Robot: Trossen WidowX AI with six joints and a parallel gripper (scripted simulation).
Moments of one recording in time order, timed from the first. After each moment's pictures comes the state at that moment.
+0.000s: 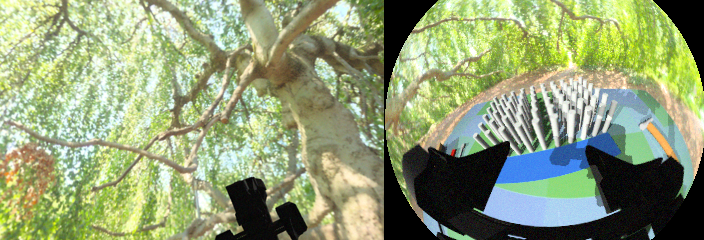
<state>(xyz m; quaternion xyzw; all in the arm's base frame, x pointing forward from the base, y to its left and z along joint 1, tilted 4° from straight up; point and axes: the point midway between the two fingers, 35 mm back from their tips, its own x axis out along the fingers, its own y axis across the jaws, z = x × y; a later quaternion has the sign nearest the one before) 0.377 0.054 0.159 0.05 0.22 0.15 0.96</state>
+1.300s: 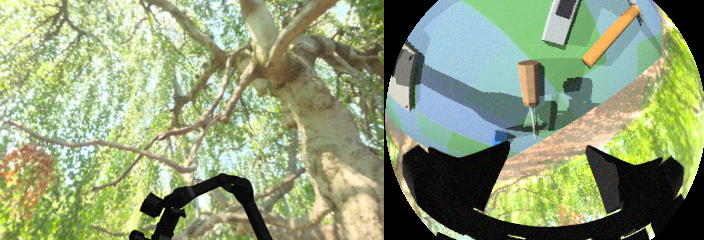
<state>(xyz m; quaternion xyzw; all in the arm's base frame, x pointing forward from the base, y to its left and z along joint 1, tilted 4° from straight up) 0.232 -0.347 0.194 -0.54 0.69 0.08 0.47</state>
